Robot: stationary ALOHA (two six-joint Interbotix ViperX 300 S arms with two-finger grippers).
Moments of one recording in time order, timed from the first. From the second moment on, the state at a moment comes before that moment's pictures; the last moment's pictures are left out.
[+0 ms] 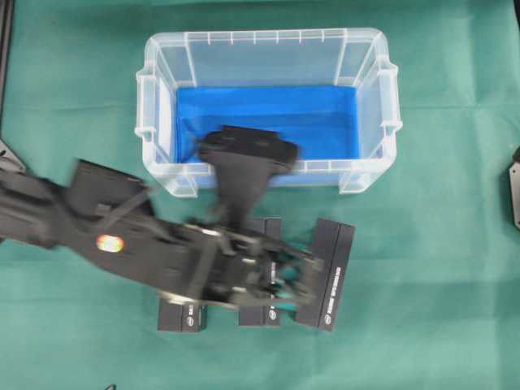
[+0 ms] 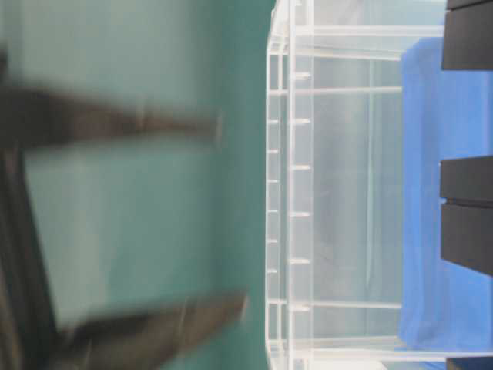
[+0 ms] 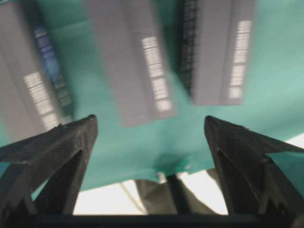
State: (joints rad) left arm -0.30 0.20 -0.26 0.14 1.40 -1.72; right arm -0.01 -0.89 0.75 -0.03 1.31 0.15
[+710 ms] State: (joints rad) left arm -0.48 -0.33 0.35 0.14 1.33 -1.98; right arm -0.01 -0.89 0.75 -0.03 1.31 0.15
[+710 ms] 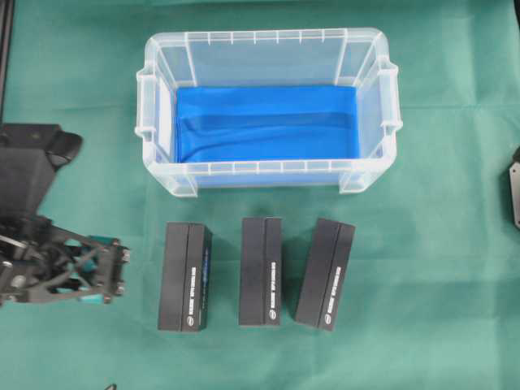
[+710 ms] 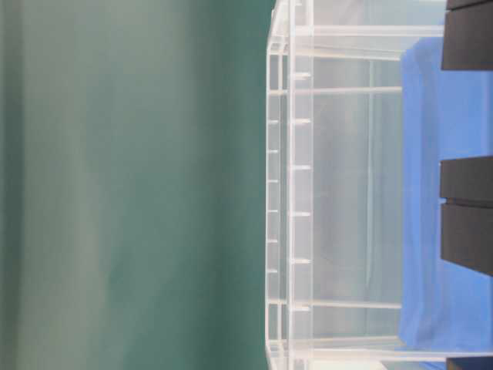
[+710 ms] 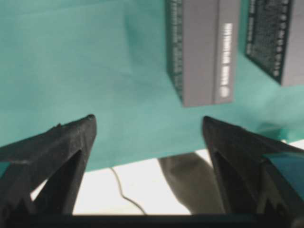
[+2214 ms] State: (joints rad) left arm 0.05 -0.64 0.55 0.06 1.41 -1.50; right arm -0.01 -0.88 0.75 -0.03 1.37 0.15
